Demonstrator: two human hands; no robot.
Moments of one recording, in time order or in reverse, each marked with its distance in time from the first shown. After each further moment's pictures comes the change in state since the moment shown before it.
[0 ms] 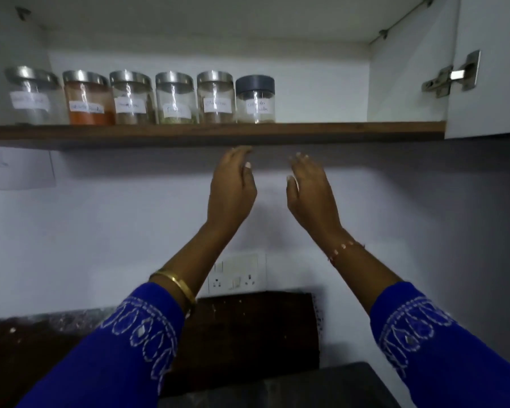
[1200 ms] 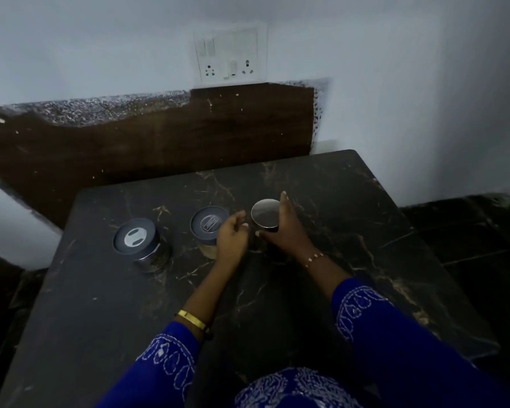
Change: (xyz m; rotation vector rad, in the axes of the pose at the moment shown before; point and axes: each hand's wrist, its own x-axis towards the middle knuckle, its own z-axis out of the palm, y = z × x) left_hand -0.424 -0.032 -0.050 -0.245 -0.572 -1.270; right_hand -0.420 -0.046 0.018 0.360 -1.021 0.885
